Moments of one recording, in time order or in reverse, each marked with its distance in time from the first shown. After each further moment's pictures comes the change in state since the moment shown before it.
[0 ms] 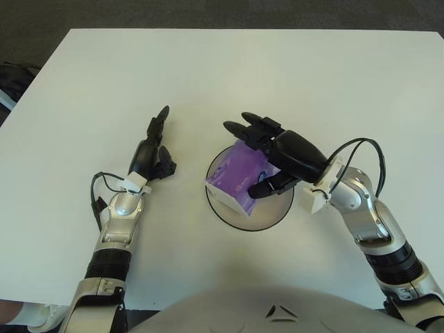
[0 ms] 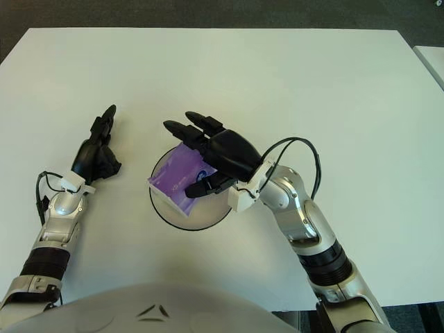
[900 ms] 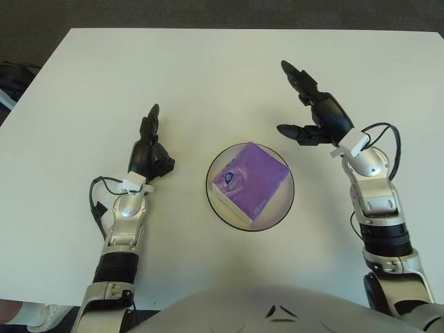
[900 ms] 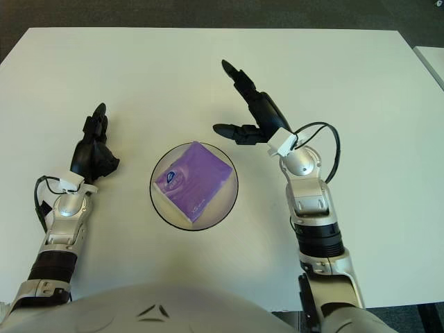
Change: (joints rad) left arm 0.021 -0.072 0.033 -0.056 -0.020 0.091 0.064; right arm -0.084 0.223 -0.283 0.229 0.449 0.146 -0.196
